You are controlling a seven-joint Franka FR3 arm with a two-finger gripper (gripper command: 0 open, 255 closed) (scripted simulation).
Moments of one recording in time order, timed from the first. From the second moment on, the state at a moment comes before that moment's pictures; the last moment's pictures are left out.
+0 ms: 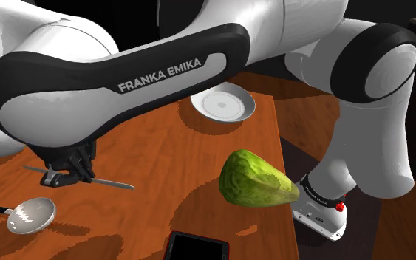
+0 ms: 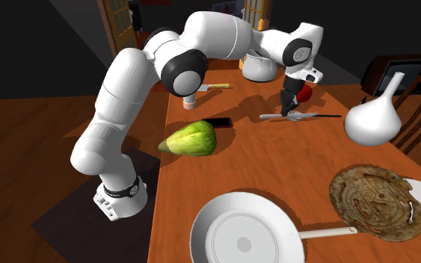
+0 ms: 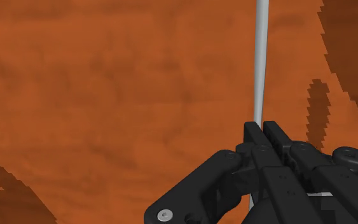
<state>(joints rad) 0.55 0.59 0.44 -1.29 -0.22 1.77 0.39</state>
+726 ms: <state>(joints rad) 0.55 0.62 0.43 -1.38 -0.24 1.89 0.40</state>
